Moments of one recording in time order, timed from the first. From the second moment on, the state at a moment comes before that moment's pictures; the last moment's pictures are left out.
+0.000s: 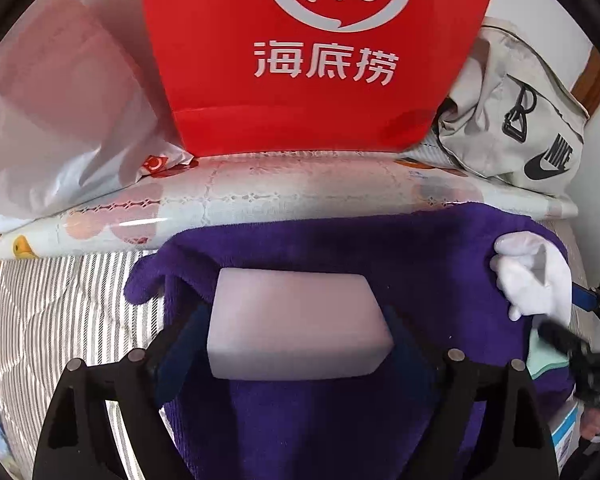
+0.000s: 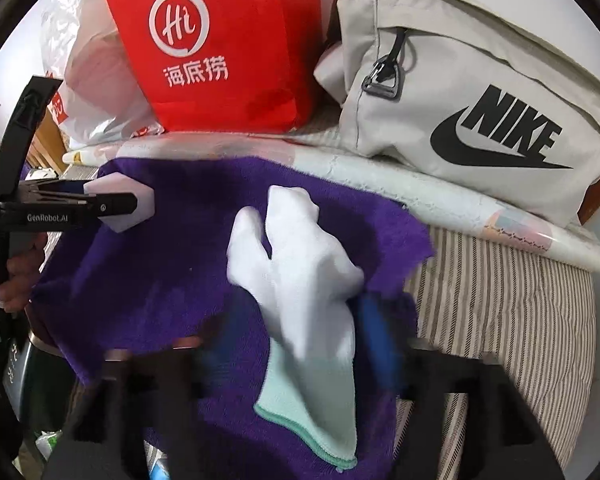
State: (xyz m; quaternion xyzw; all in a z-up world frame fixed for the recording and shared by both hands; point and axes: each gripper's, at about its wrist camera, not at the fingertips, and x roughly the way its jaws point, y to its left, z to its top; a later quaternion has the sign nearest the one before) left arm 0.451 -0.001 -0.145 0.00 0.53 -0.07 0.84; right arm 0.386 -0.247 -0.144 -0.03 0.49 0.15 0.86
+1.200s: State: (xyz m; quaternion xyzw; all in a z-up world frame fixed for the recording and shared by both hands) left arm 0.289 0.049 -0.069 -0.10 0.49 -0.09 0.86; right arm 0.228 -0.231 -0.058 -0.01 0.43 0.15 0.89
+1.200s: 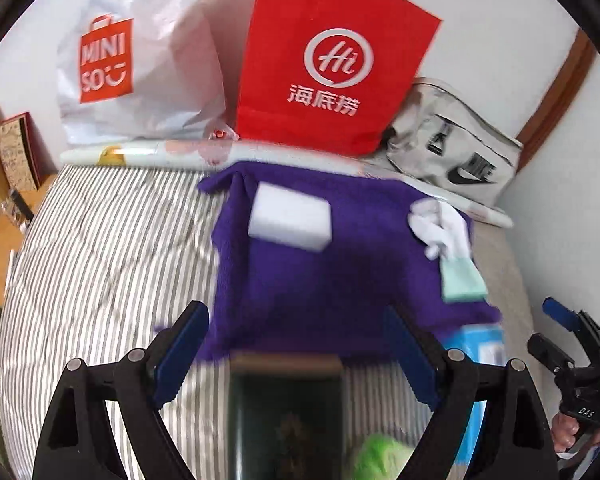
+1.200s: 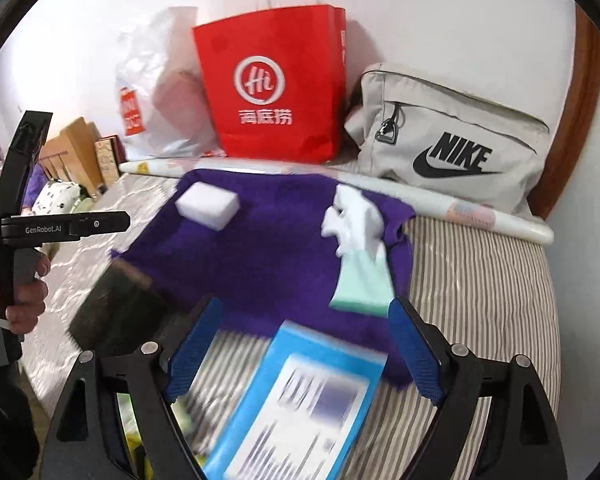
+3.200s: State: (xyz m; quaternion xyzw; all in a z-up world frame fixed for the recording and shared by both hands) left arm 0.100 0.018 -0.130 -0.06 0.49 -0.12 0.86; right arm 0.052 -0.248 -0.155 0.02 0.49 0.13 0.86
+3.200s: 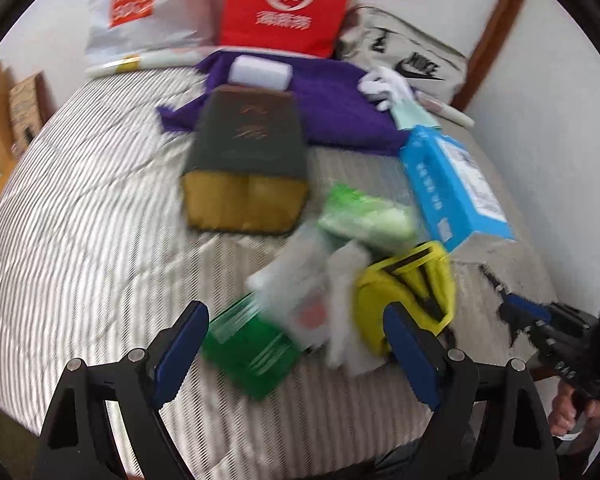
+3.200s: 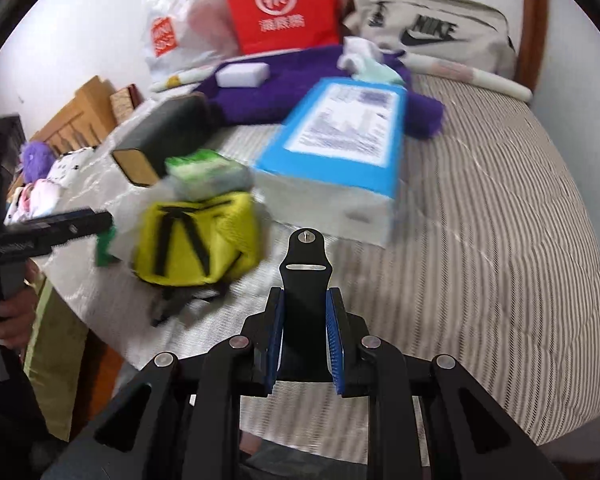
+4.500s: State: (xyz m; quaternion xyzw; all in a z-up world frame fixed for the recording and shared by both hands) left arm 0.137 -0.088 -0.109 0.07 0.44 -0.20 0.87; right arm 0.058 -0.270 -0.175 0.01 0.47 0.13 0.87
